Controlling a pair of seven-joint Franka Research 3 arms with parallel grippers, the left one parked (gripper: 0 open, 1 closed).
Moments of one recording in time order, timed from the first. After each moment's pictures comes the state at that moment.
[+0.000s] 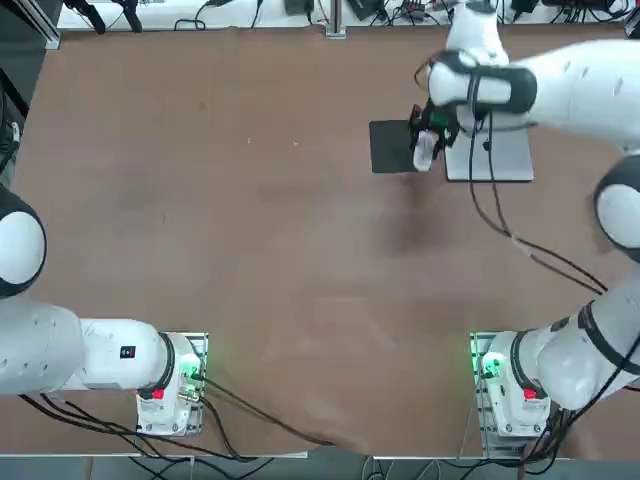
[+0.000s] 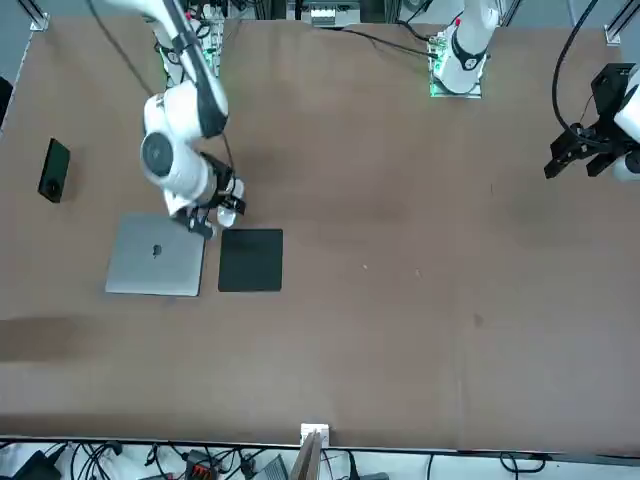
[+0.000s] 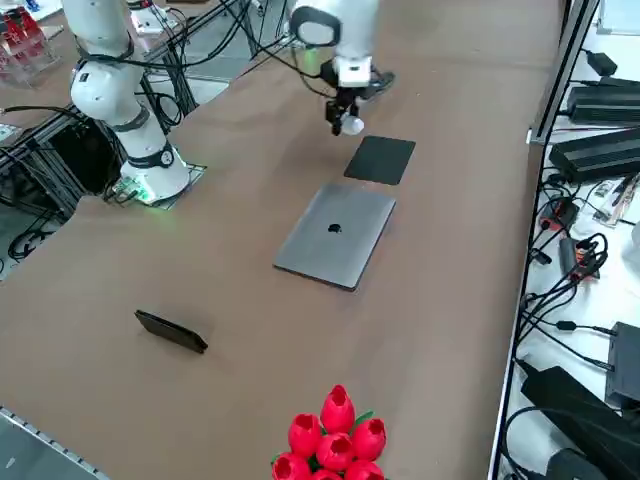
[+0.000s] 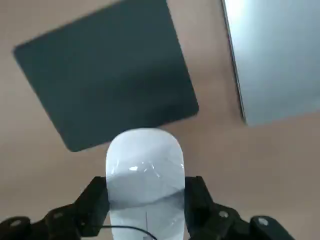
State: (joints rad) arm 0.41 0.33 -0.03 -1.92 0.21 2.09 0.53
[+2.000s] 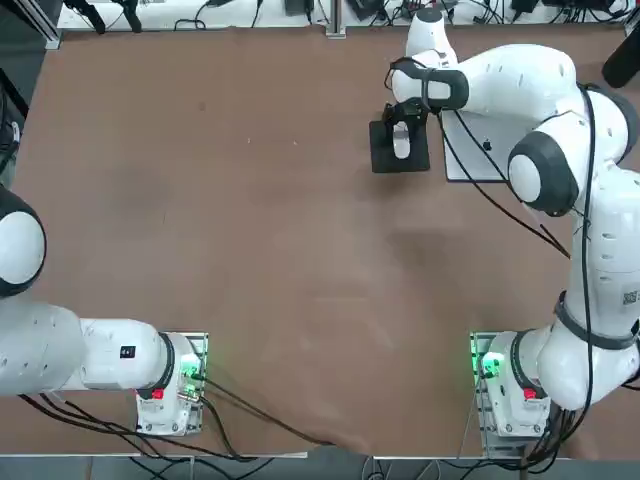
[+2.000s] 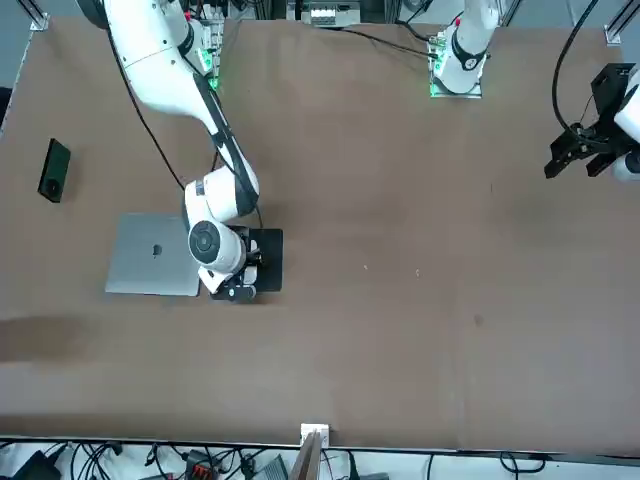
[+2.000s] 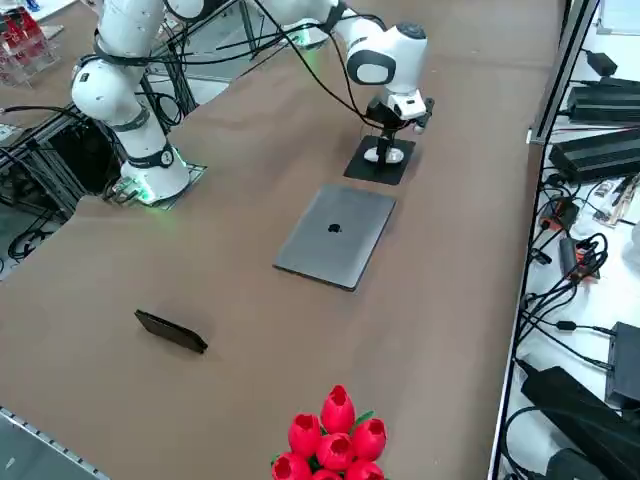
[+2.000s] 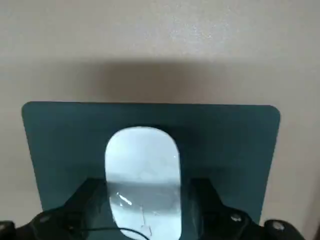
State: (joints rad) arm 0.44 0.75 -0.01 -1.56 0.11 2.18 0.33
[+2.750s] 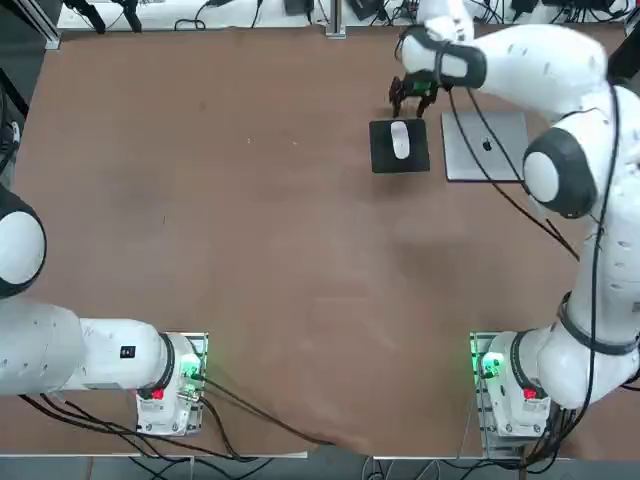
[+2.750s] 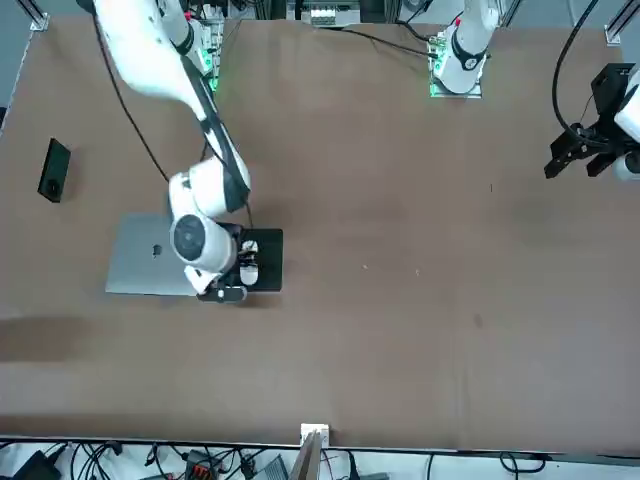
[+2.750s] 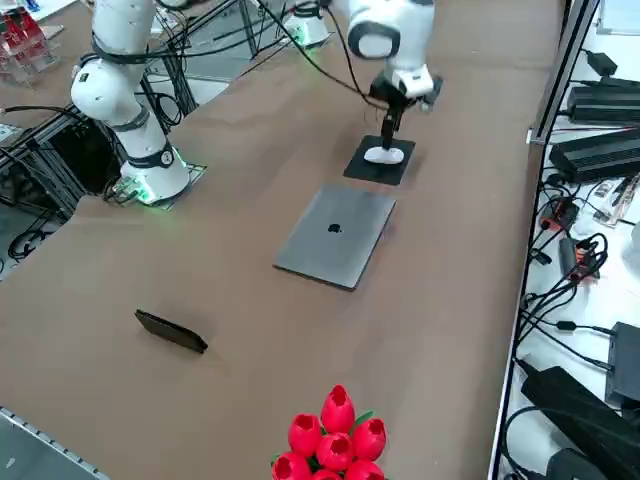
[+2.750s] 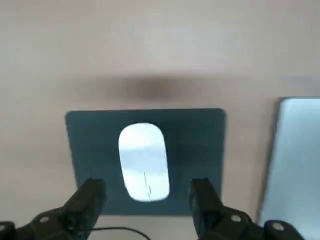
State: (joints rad) arm 0.40 0.61 -0.03 -1.52 0.12 2.03 0.35
